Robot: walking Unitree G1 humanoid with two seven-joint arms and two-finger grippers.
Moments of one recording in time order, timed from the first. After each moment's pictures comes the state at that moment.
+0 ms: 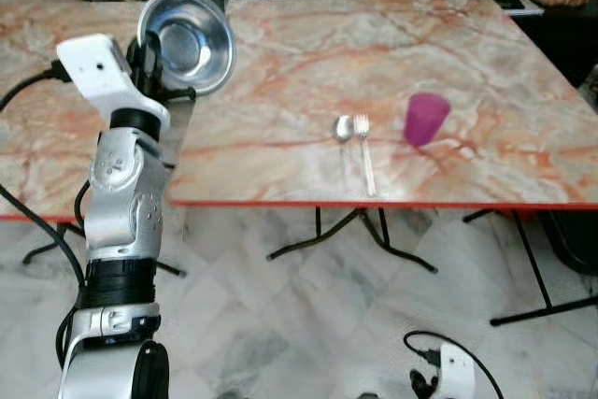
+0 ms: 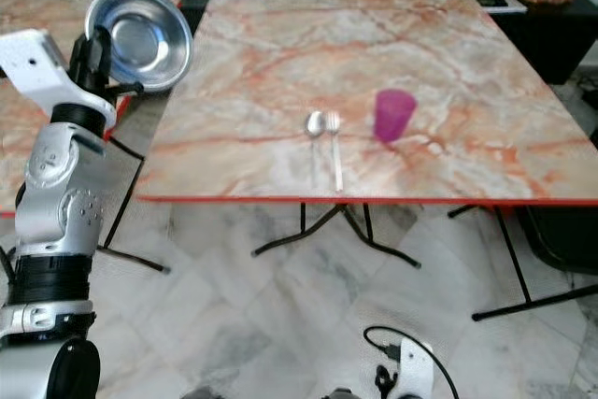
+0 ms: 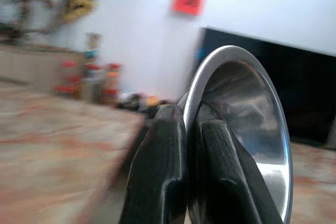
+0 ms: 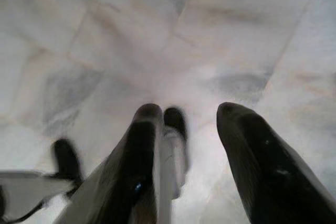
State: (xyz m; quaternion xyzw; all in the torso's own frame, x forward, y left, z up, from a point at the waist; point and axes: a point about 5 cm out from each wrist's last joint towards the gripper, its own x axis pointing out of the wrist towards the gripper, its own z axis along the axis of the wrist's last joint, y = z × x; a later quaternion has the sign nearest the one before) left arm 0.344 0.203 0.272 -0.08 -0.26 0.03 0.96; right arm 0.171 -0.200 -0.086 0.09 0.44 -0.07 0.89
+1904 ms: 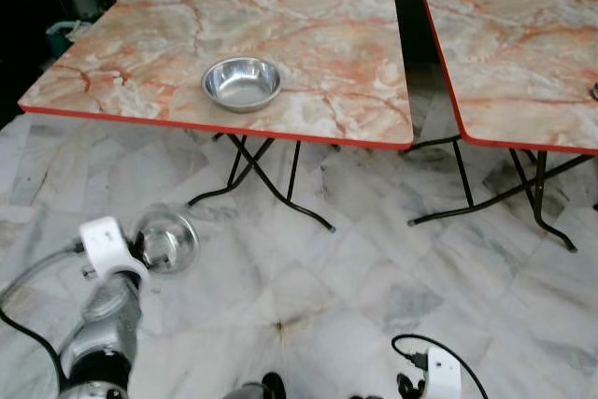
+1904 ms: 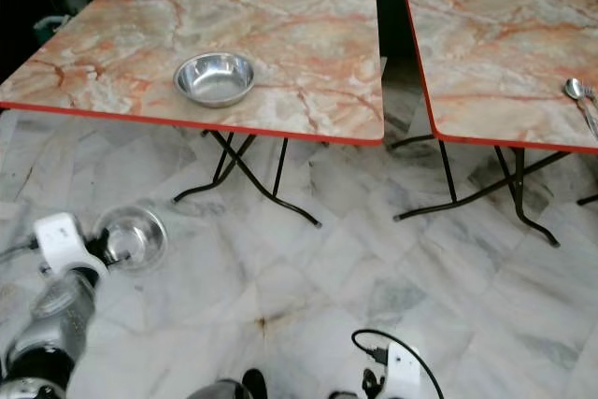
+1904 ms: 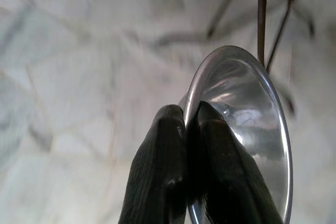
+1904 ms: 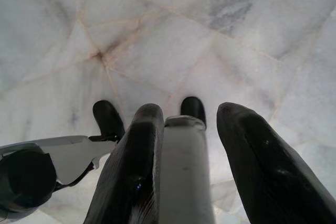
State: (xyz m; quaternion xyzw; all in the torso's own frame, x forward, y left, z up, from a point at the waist) left arm 0.292 0.248 0.027 -0.08 0.19 0.13 0.97; right arm 0.166 -0.184 -0.090 0.10 0.44 -0.06 0.89
